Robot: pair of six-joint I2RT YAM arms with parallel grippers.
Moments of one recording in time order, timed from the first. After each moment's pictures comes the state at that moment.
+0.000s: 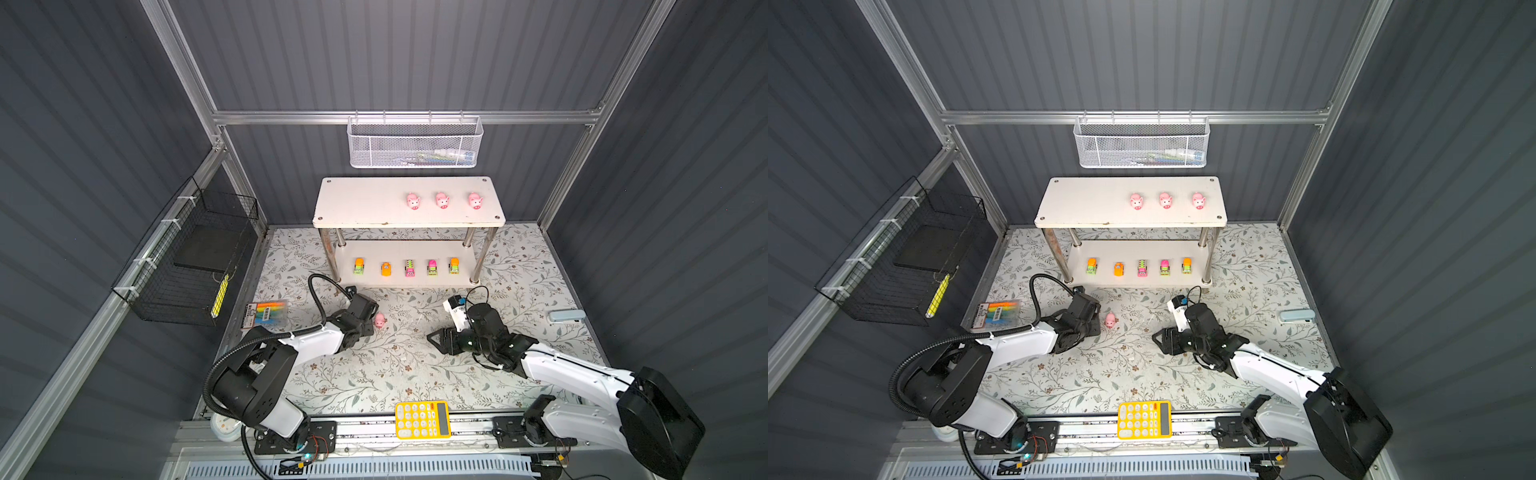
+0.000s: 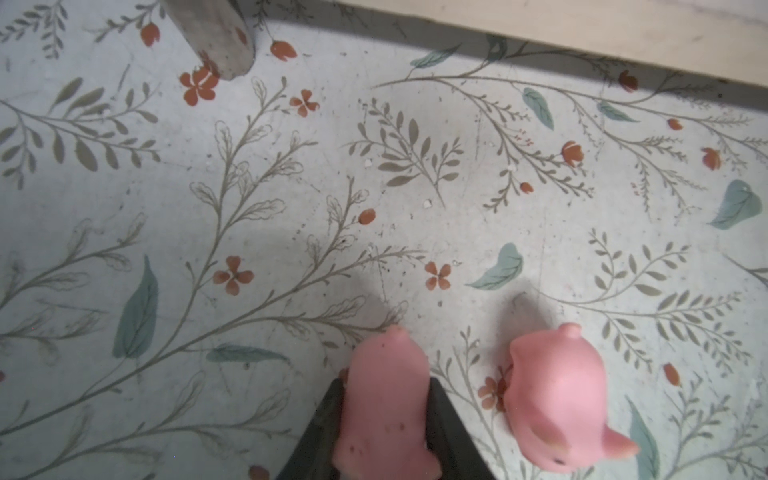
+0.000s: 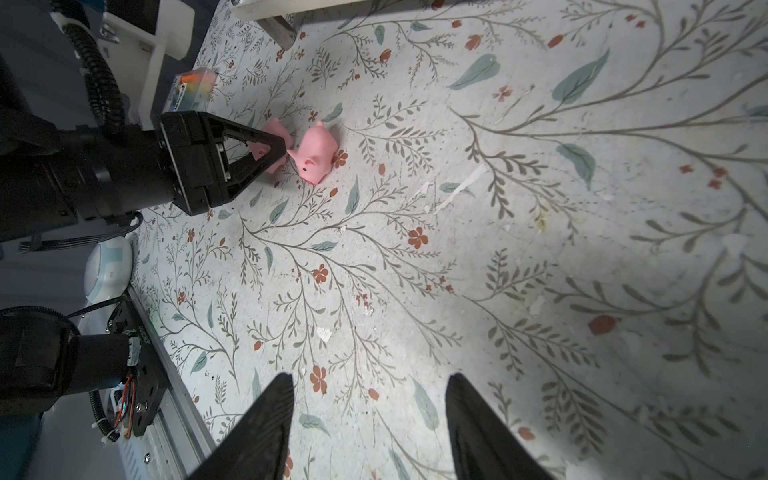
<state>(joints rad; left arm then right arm) -0.63 1.54 0.67 -0.12 -0.29 -0.59 0.66 1.18 0.47 0.02 -0.29 0.49</state>
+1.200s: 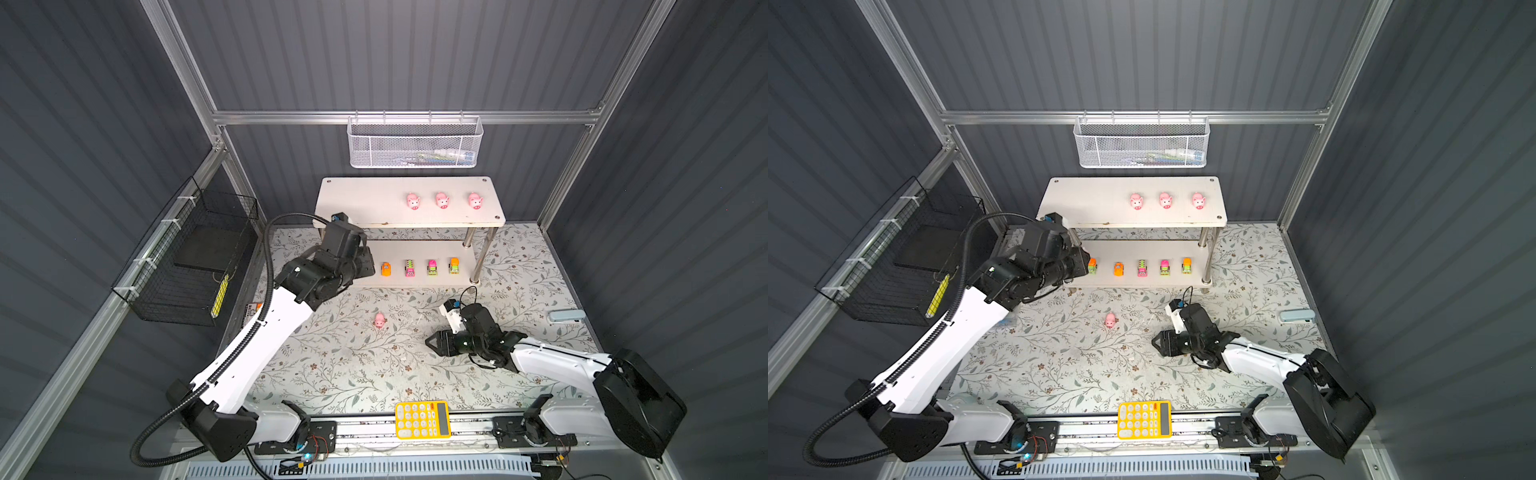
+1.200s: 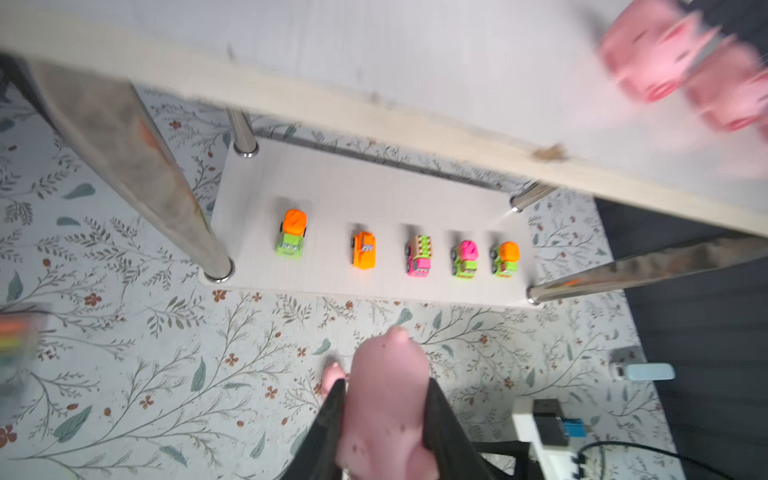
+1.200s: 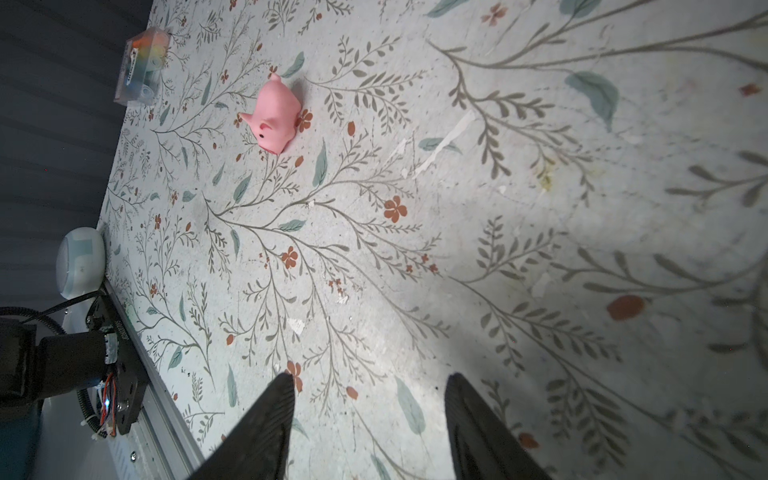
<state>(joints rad) -0.63 1.34 1.60 -0.89 -0.20 -0.59 0.65 1.30 0.48 0.03 -0.32 0.51</state>
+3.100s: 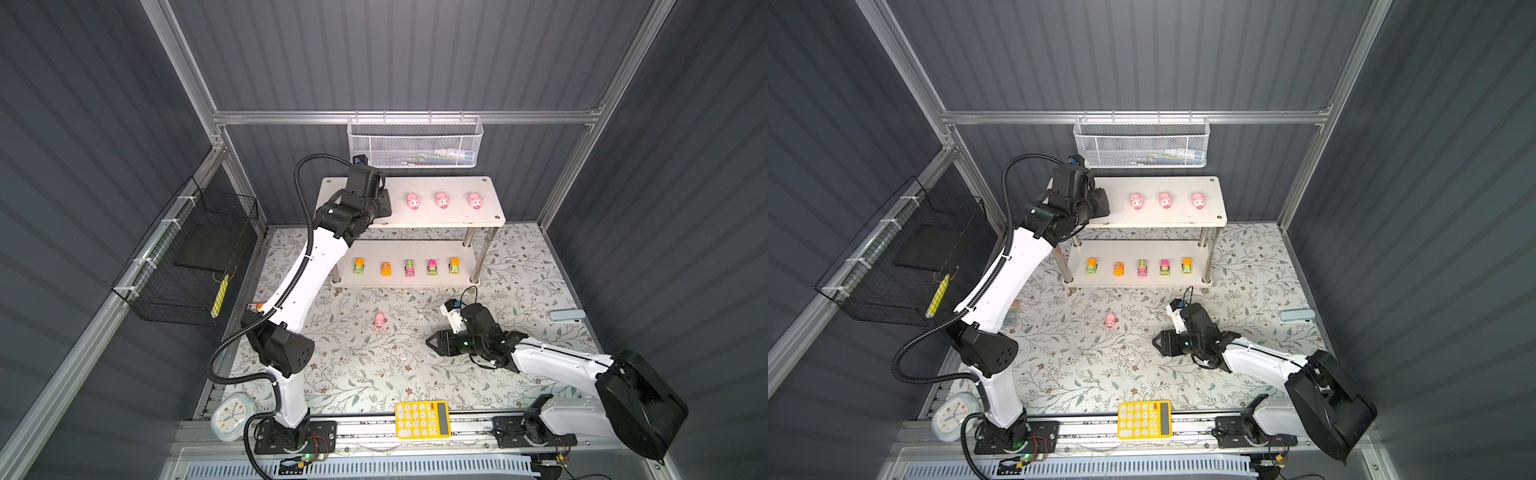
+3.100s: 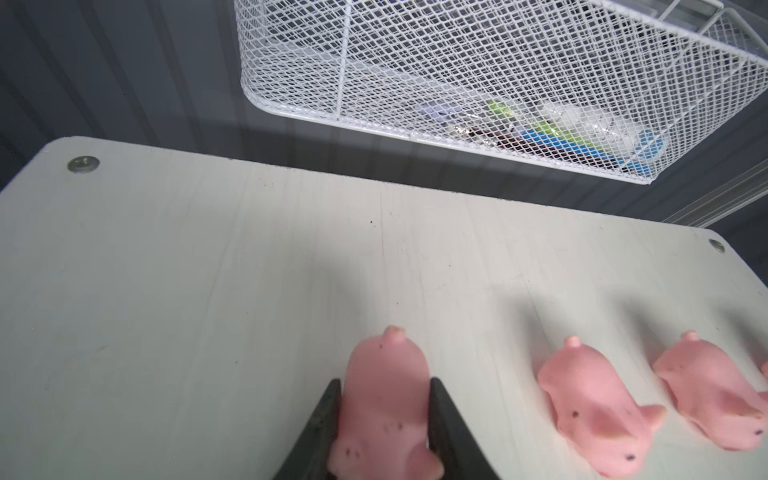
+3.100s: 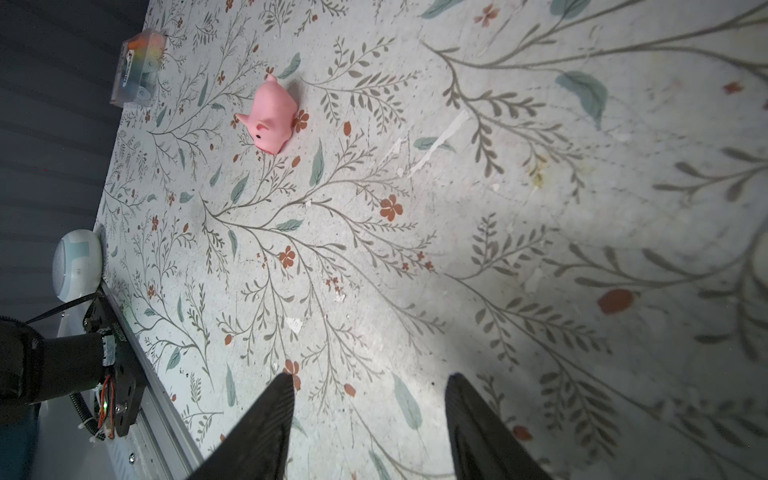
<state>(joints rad) -0.54 1.89 2.22 -0.80 -0.25 -0.40 0.65 1.29 0.48 0.02 -0.31 0.52</state>
